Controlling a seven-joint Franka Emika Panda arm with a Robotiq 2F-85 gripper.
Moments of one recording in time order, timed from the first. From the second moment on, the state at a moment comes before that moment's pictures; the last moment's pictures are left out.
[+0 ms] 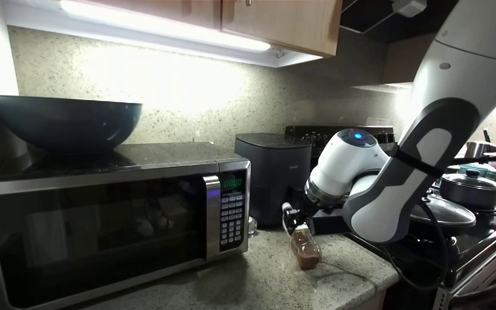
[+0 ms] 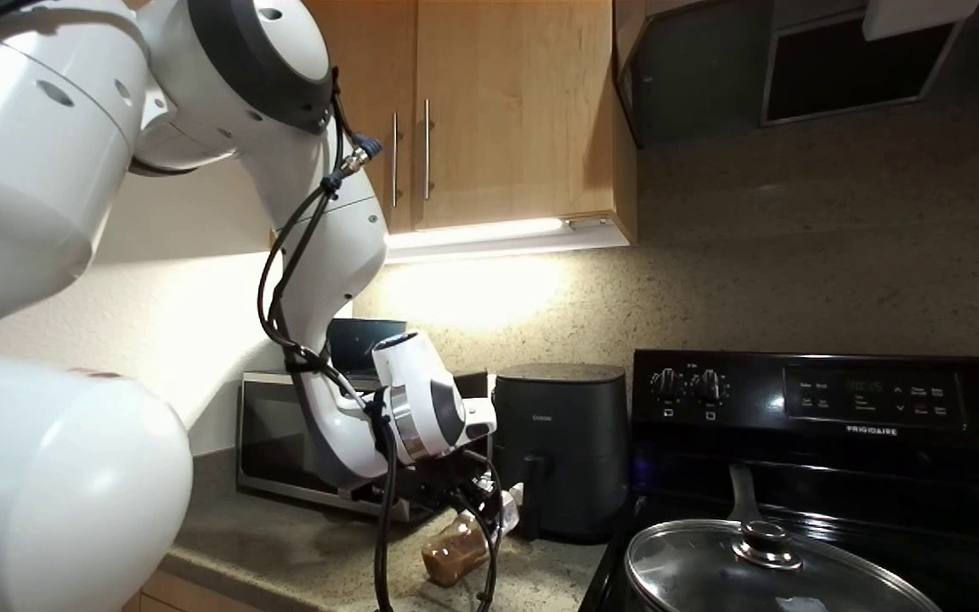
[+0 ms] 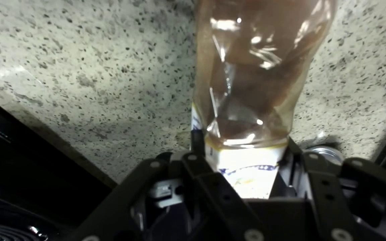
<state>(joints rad) 0.62 0.37 -0.57 -2.36 -0.43 3.21 0.84</state>
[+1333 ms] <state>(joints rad) 1.31 0.70 -1.09 -2.38 0.07 3.45 0.77</state>
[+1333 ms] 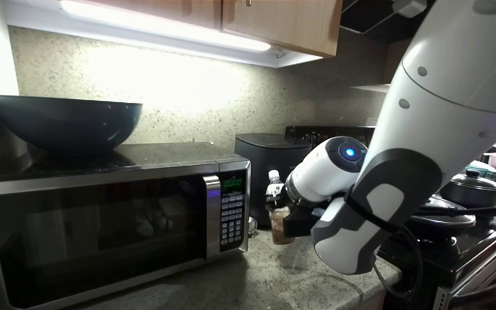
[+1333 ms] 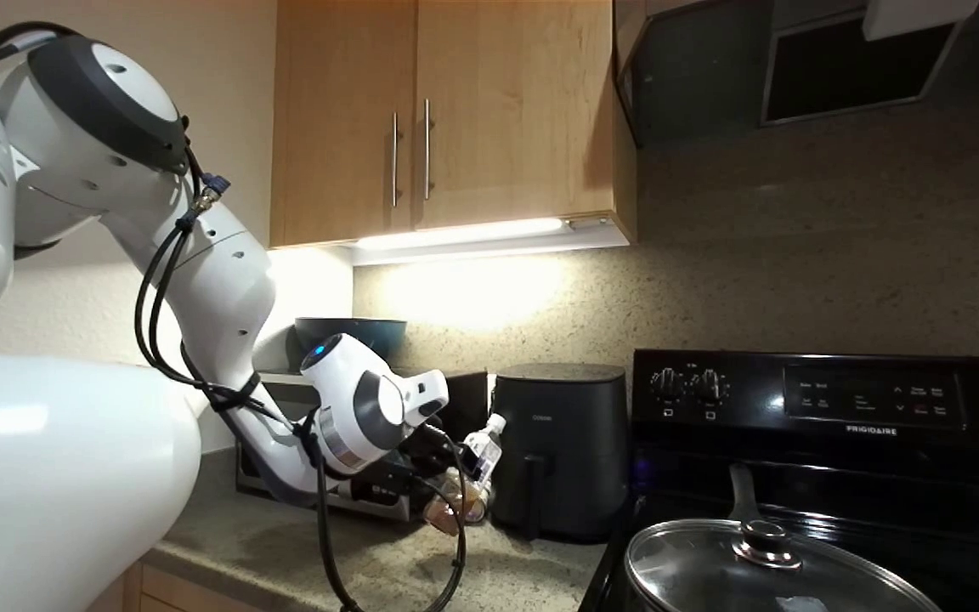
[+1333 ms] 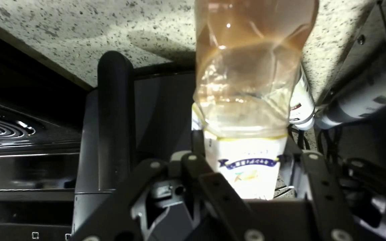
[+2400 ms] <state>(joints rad) 1.32 0.89 -0.98 -2.29 0.57 3.45 0.44</state>
